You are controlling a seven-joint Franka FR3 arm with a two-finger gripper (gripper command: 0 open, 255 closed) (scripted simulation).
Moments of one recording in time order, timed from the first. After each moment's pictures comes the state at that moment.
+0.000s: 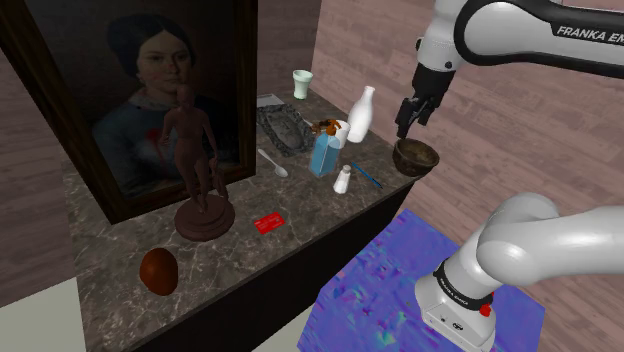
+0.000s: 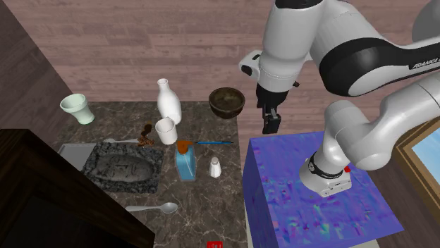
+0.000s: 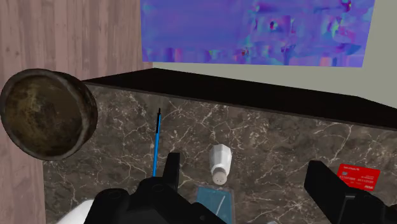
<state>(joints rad) -0.02 -0.78 0.02 -2.43 -0.12 1.62 0.05</state>
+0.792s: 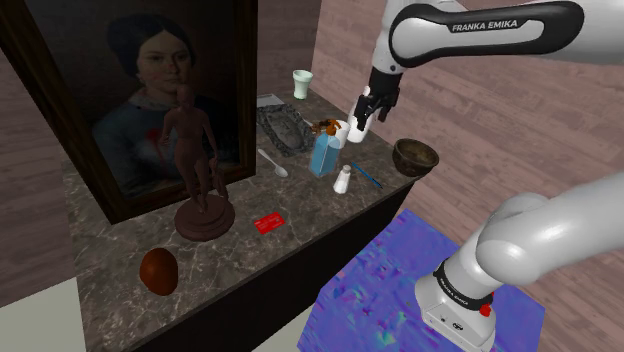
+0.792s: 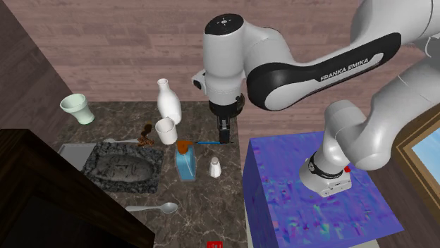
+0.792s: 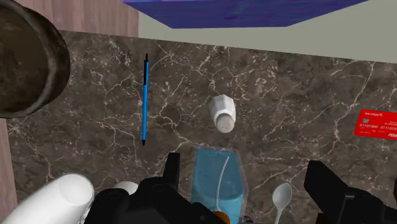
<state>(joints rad) -0.04 -0.41 -0.03 -2.29 -0.09 1.87 0.04</state>
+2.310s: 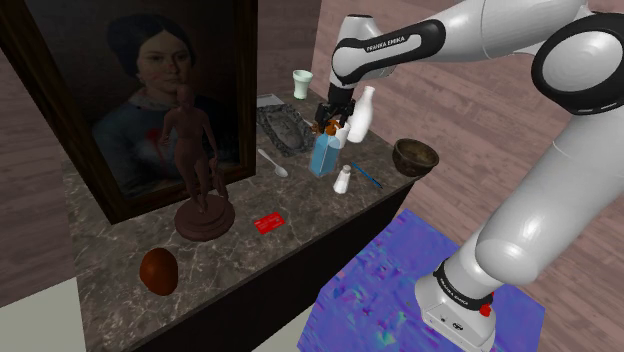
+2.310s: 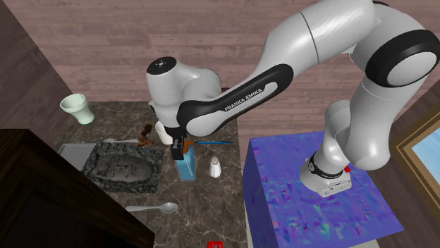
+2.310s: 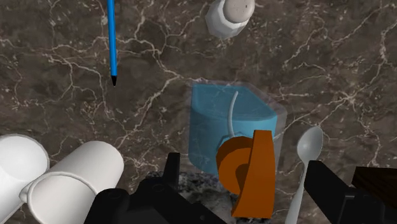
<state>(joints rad) -0.05 0.08 -0.06 -2.03 0.00 2.12 0.01</state>
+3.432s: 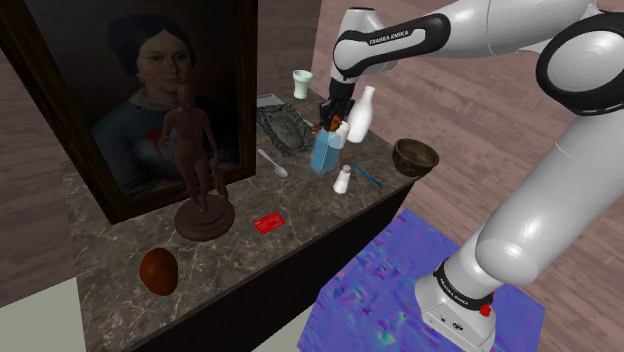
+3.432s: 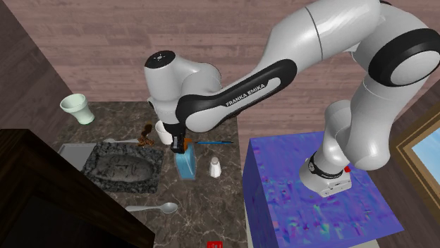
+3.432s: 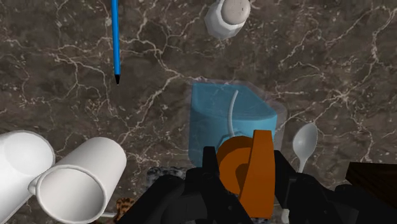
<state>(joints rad) -0.05 0.07 -0.06 -2.00 0.00 2.08 0.01</state>
